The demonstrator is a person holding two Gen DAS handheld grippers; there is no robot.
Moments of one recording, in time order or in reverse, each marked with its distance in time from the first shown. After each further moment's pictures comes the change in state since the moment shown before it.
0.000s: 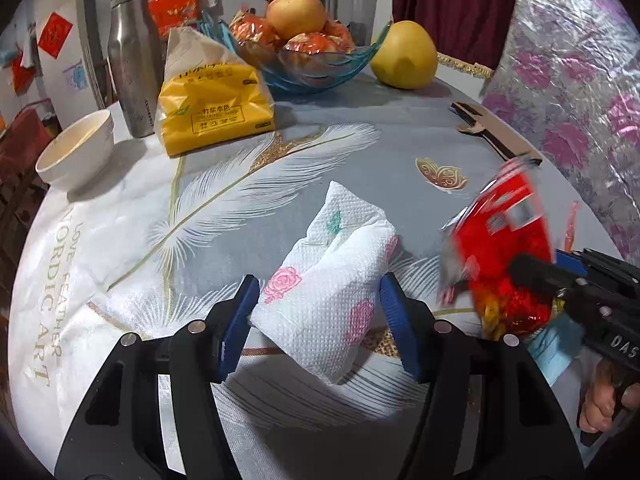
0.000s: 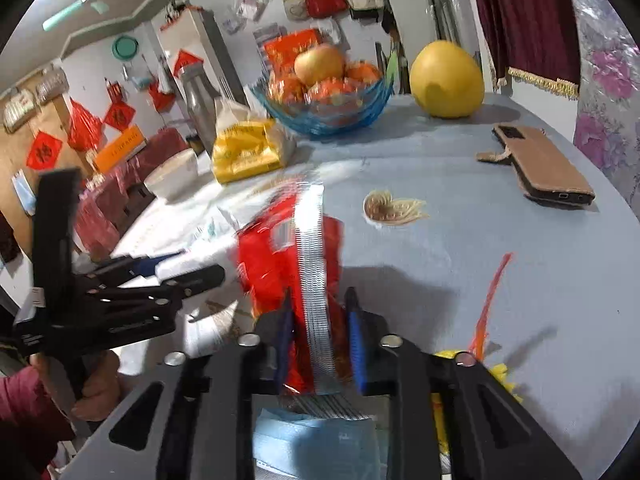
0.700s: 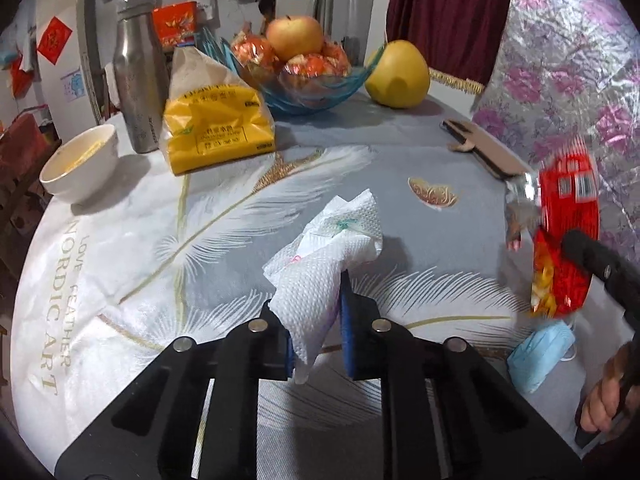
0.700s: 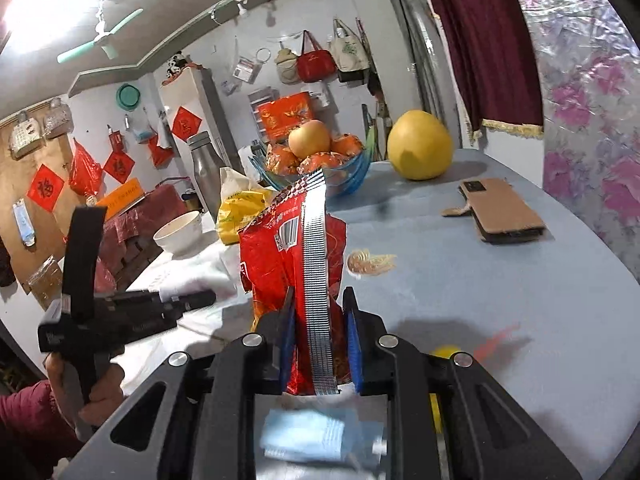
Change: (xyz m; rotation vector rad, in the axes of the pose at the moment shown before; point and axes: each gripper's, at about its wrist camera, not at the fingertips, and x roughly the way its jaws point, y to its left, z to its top) left arm -0.022 0.004 0.001 -0.001 -0.074 -0.027; right arm -0.059 0.003 -0.017 0.027 -0.232 -0.042
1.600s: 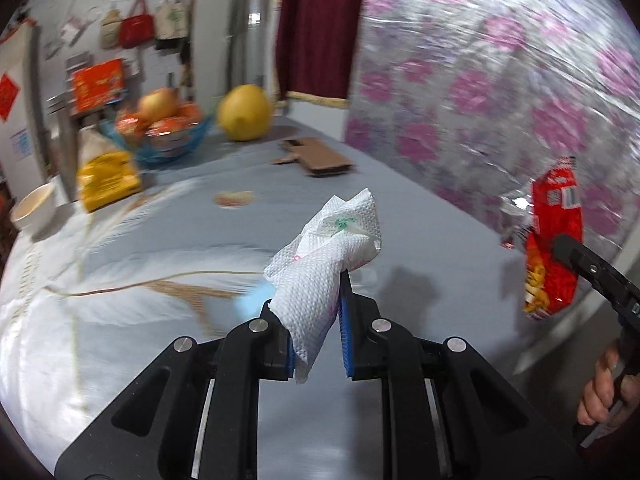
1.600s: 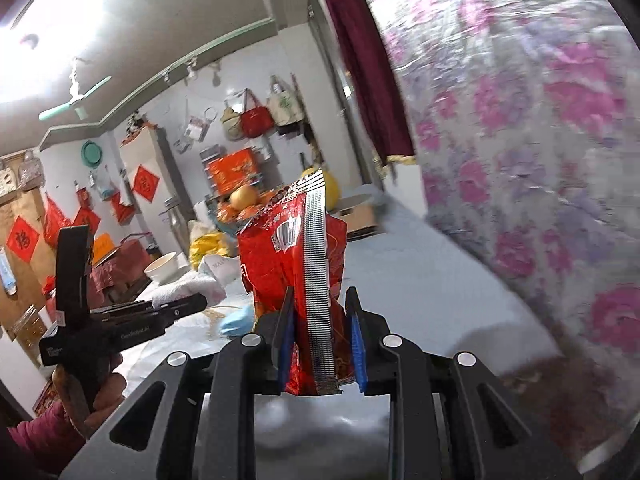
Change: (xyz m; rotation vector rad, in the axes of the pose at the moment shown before) left arm -0.101 -0.177 -0.063 0.194 -0.121 -0.222; right arm -0.240 -0.077 -0.071 0.120 -0.191 -0.180
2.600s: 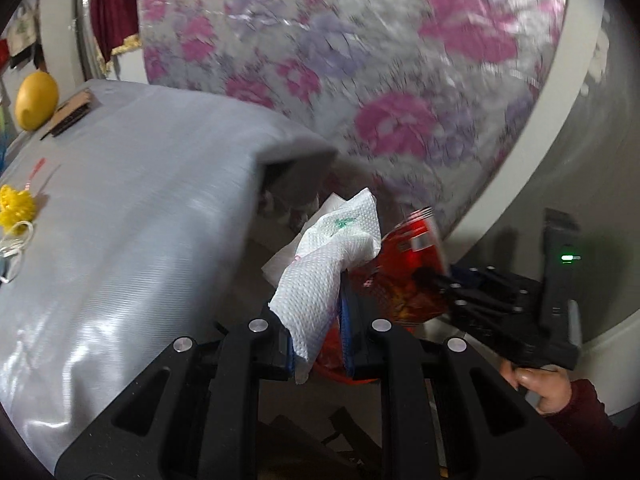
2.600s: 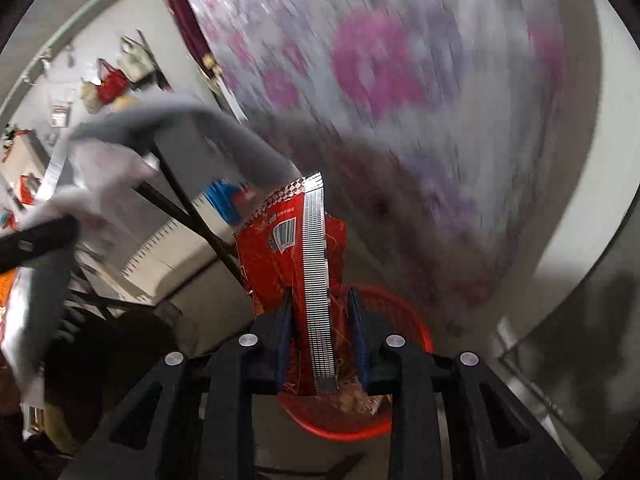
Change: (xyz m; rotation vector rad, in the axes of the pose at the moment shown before) left arm 0.094 -0.251 -0.080 0.304 0.299 -0.296; right arm -0.038 -0.227 -0.183 0.282 0.304 -0.395
